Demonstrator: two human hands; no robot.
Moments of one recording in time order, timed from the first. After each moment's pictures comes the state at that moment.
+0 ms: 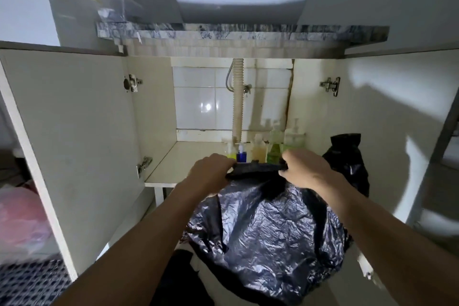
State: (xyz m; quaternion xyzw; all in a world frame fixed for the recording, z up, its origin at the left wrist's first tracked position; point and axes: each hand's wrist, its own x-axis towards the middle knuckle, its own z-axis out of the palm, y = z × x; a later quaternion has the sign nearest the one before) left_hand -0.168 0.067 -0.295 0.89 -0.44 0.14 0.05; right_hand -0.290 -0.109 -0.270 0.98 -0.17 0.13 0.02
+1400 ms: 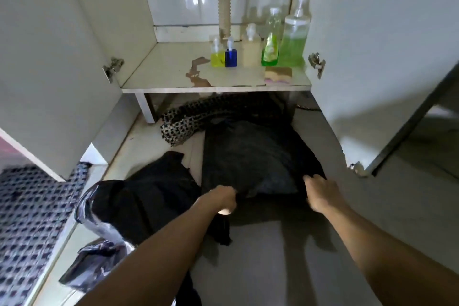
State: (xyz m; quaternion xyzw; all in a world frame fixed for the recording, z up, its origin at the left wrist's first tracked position) left_hand -0.238 0.034 -0.567 0.87 -0.35 -0.34 -0.02; right_hand -0.382 -0.173 -0.566 0.95 -0.30 -0.13 0.00
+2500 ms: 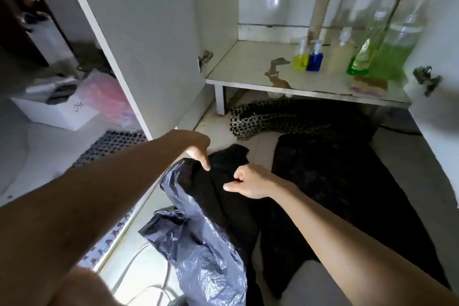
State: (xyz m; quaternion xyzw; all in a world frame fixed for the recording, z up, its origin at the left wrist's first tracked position) left_hand -0.125 0.216 -0.447 0.93 -0.23 -0.26 -0.14; right_hand -0.244 0.069 -0.497 0.94 -0.02 -0.20 -0.28
